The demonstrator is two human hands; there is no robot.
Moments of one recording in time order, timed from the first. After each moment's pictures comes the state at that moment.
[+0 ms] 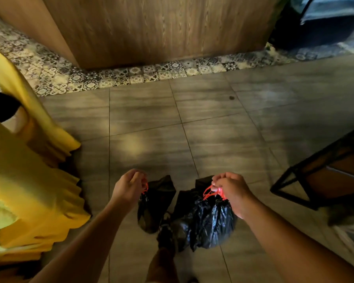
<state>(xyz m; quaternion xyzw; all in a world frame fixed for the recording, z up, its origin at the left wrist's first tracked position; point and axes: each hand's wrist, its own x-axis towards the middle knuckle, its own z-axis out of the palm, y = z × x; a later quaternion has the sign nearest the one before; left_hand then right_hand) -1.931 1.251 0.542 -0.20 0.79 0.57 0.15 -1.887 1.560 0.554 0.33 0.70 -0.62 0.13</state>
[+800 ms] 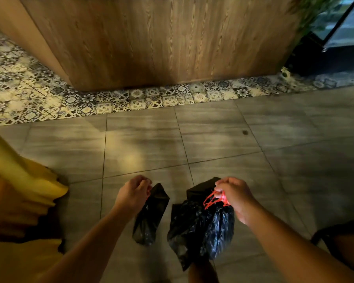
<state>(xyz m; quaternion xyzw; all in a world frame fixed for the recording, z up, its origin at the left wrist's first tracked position) -2.385 1.279 0.554 -0.18 0.83 0.51 0.16 -2.359 1.584 0.543 0.32 0.71 -0.61 0.12</state>
